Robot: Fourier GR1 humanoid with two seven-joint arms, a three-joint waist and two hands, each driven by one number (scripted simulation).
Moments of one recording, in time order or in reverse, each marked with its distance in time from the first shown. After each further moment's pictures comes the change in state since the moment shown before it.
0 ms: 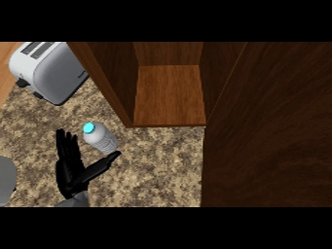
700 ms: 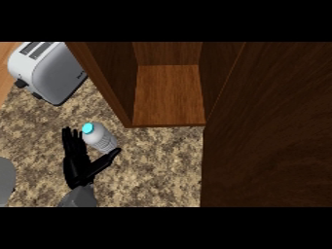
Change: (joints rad) left arm -0.168 0.002 0.100 0.340 0.116 -0.202 -0.205; right arm 0.048 0.007 -0.034 0.004 -0.012 0.041 -0.049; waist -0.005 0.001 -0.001
